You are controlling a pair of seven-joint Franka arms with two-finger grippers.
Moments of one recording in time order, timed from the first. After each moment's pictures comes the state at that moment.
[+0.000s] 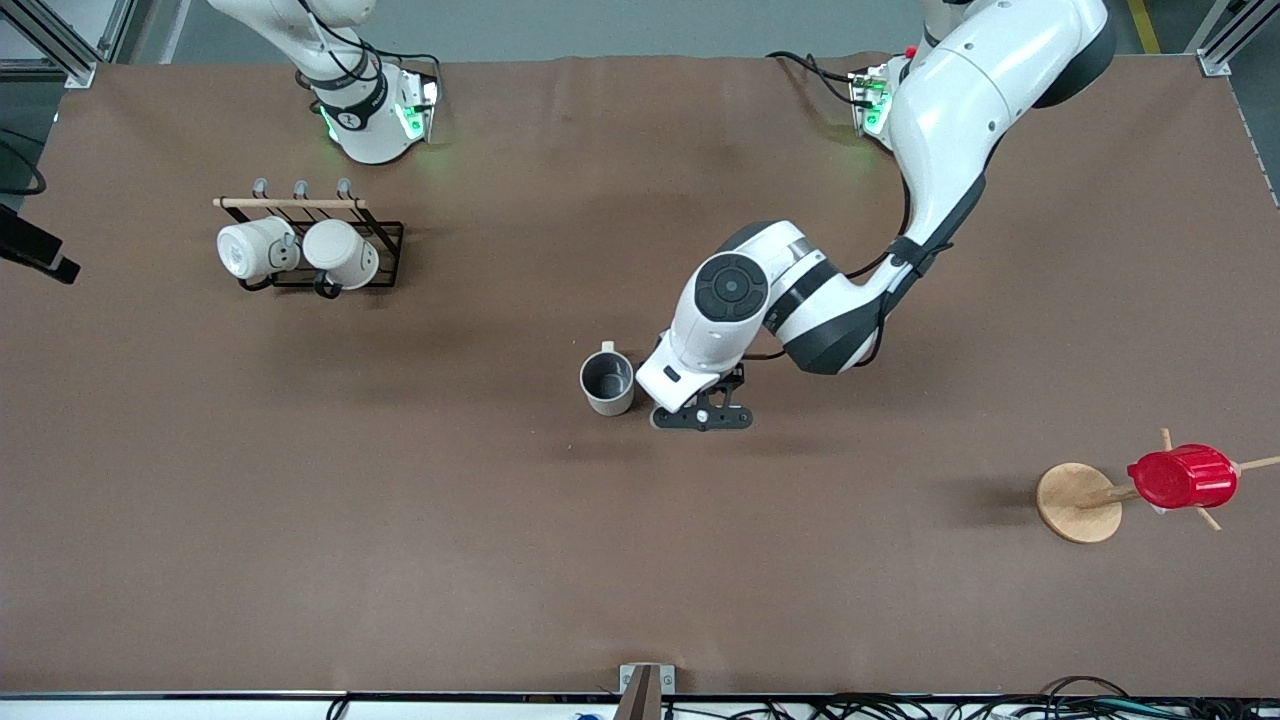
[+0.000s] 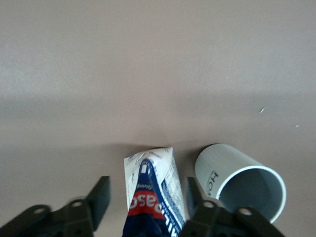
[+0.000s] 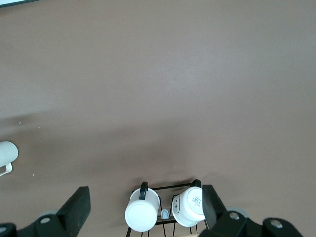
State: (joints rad) left arm -0.20 0.81 -0.66 -1.35 0.44 2.08 -0.89; right arm -0.13 0.04 -0.02 -1.45 0.03 1.50 0.02
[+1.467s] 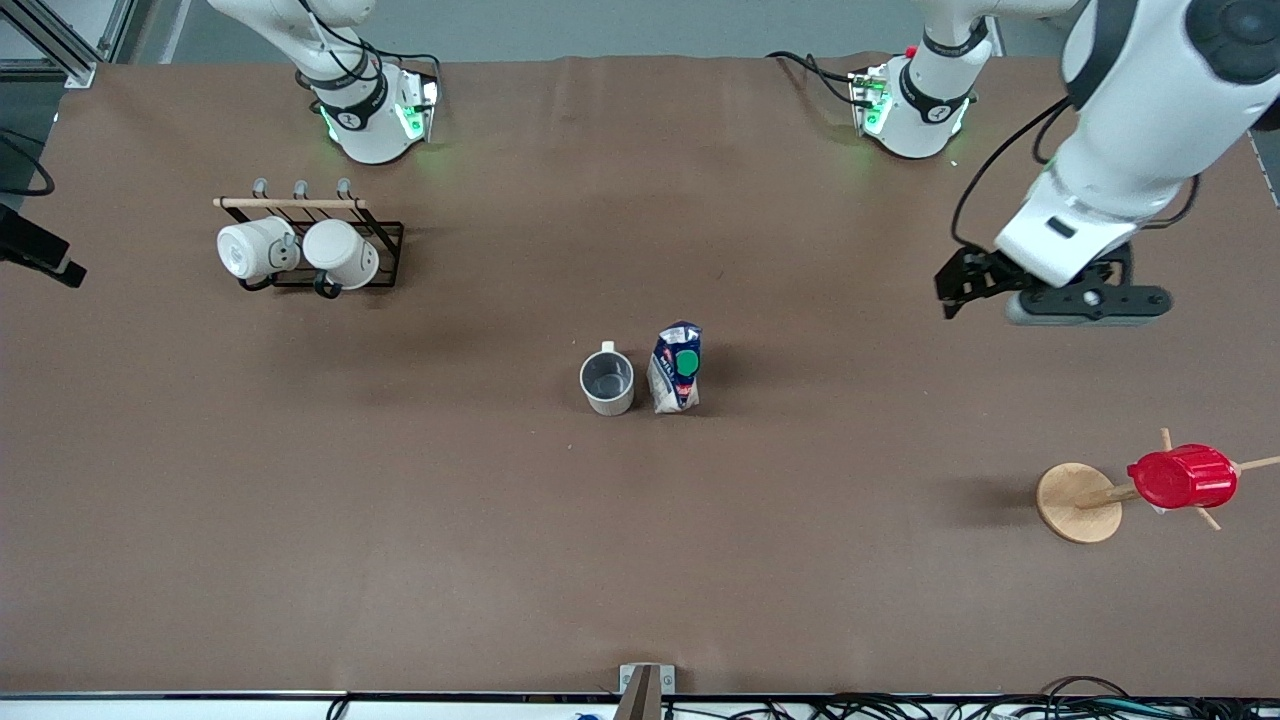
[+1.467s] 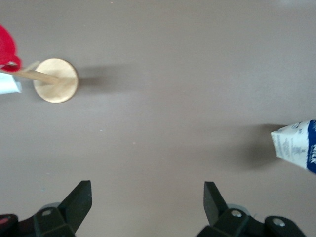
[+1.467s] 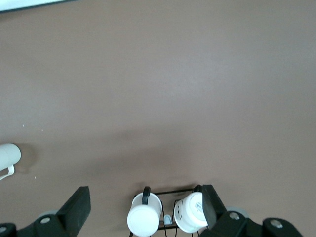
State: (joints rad) left arm -0.13 -0.02 -0.12 -1.77 0.05 1.84 -0.19; right arm -0.12 0.04 -0.01 -1.45 0.03 1.54 0.02
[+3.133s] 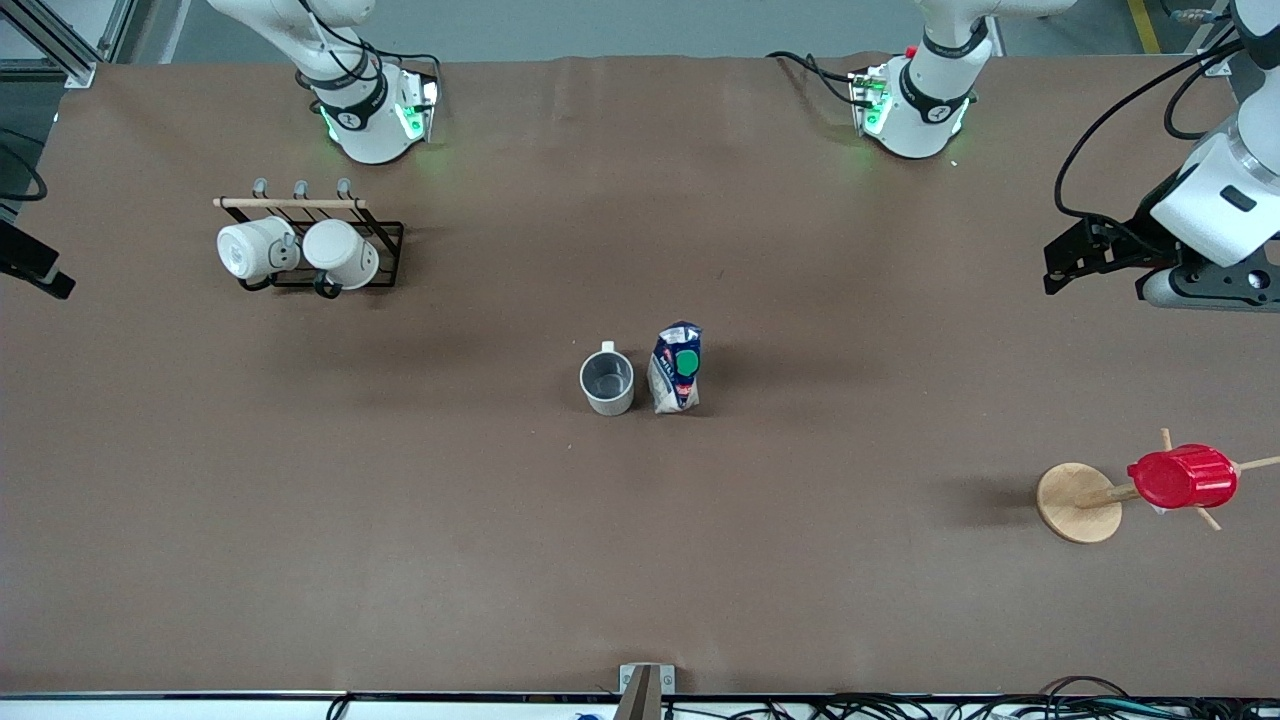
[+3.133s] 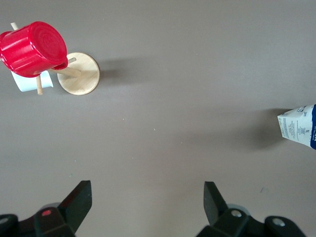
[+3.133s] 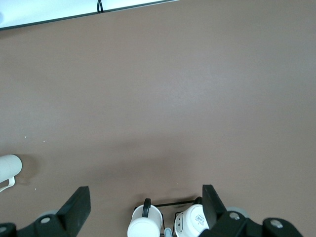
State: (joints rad) left arm -0.10 0.03 -0.04 -1.56 0.00 1.63 -0.05; right arm -0.12 0.04 -0.01 -1.45 0.03 1.58 0.02
